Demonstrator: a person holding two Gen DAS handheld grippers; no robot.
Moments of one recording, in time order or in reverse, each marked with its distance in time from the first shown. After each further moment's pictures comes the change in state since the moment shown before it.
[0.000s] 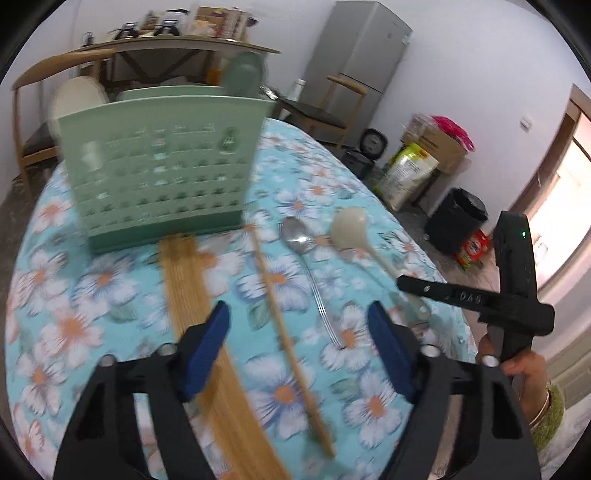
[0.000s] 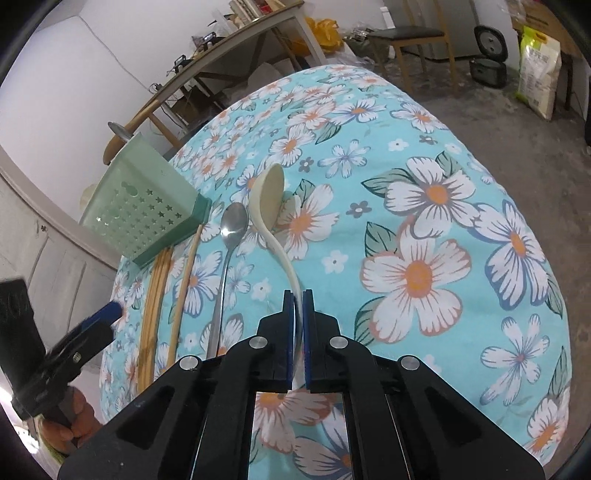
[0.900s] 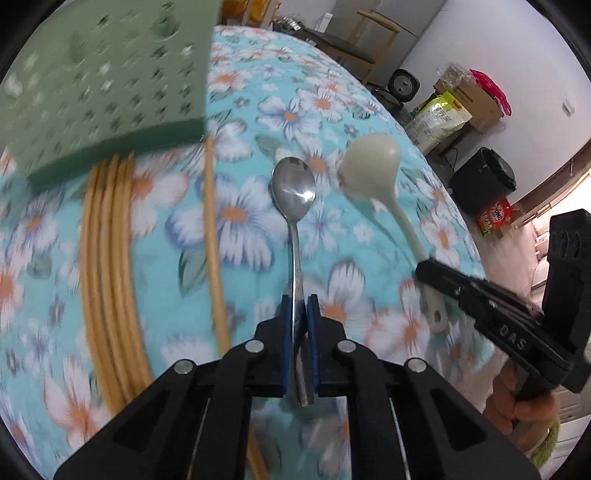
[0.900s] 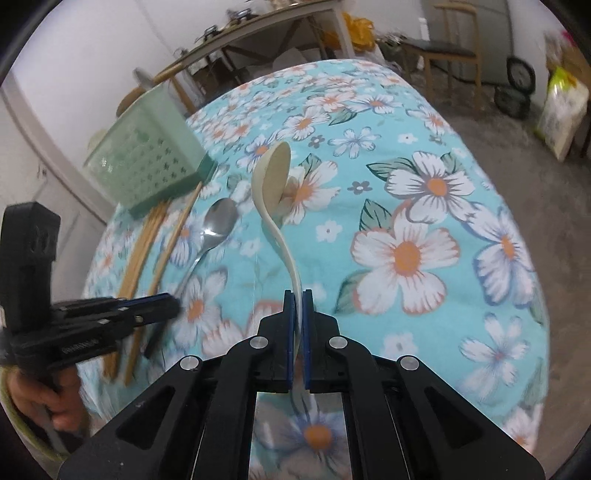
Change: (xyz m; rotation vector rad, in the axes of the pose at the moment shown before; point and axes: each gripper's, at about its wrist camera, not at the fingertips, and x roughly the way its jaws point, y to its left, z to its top) left arm 0.068 -0.021 -0.012 -0.116 0.293 0.069; right arm -0.013 0.001 -0.023 -0.214 0.044 -0.056
